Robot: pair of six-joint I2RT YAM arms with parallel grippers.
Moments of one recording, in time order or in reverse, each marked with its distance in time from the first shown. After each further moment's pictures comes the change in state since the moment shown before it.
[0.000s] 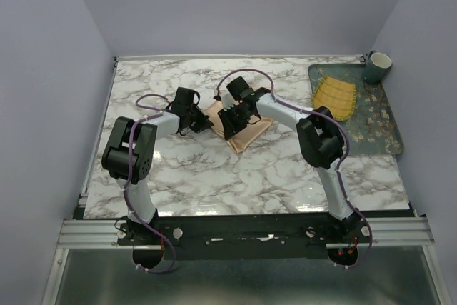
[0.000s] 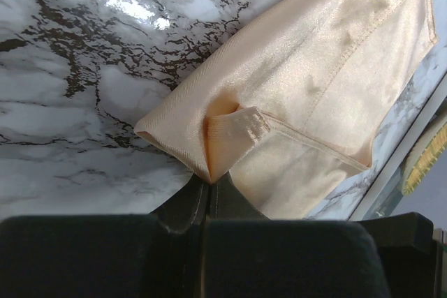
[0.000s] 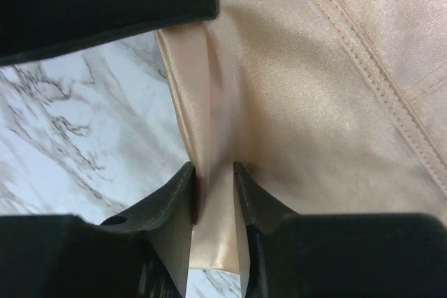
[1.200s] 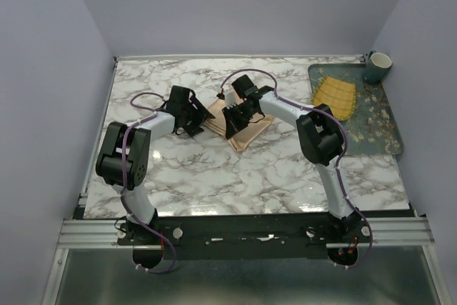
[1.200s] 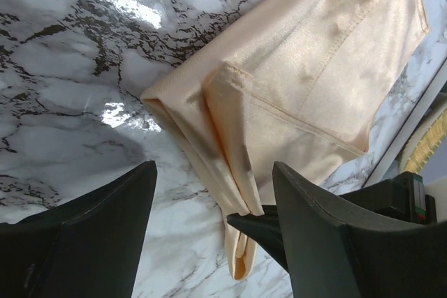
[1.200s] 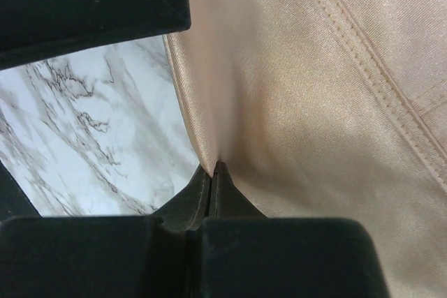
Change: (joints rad) left arm 0.026 -0.061 -0.010 -0.064 0.021 0.025; right arm -0.037 0.027 0.007 0.012 -0.133 0.008
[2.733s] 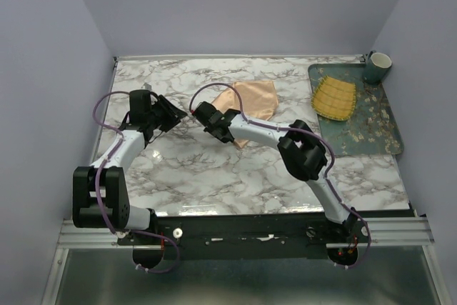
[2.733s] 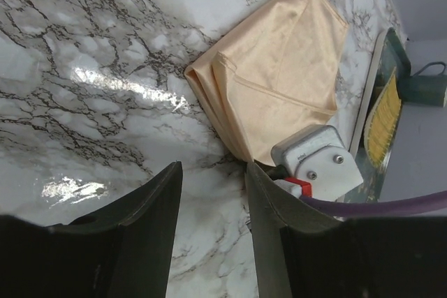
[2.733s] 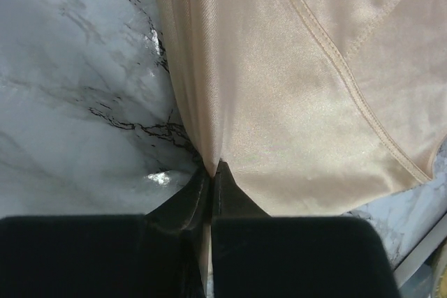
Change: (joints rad) left arm 0.245 -0.410 -0.204 0.036 0.127 0.225; right arm 0.316 0.022 0.037 -0.004 0.993 -0.131
